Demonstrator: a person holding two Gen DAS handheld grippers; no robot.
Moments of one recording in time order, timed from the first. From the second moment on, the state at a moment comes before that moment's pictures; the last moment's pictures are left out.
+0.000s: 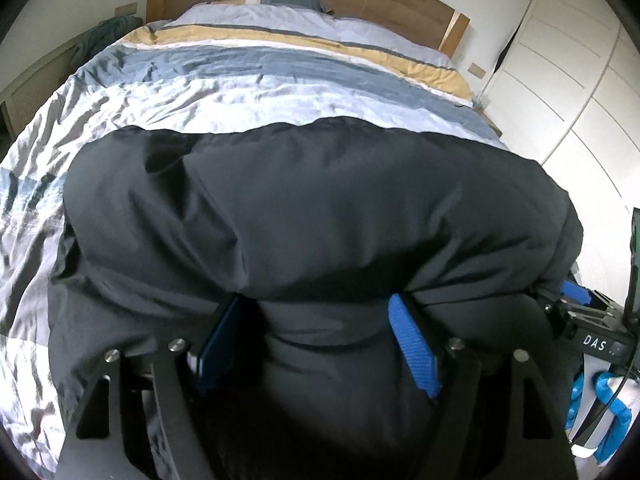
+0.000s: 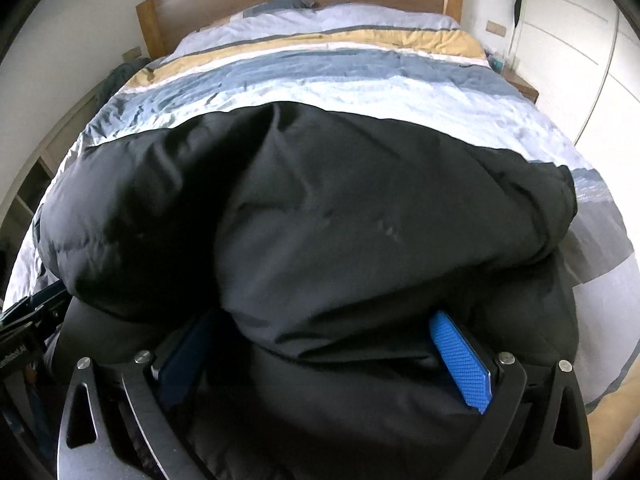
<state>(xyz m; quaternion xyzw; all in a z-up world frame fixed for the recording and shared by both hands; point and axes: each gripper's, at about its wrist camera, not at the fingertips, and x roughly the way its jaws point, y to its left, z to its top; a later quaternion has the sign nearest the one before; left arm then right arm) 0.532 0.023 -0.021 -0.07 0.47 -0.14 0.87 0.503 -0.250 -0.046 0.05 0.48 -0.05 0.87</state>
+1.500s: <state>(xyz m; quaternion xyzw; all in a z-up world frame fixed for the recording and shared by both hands) 0.548 0.035 -0.018 -0.08 0.48 -0.05 0.87 0.519 -0.246 -0.041 0.05 0.47 -0.01 0.88</state>
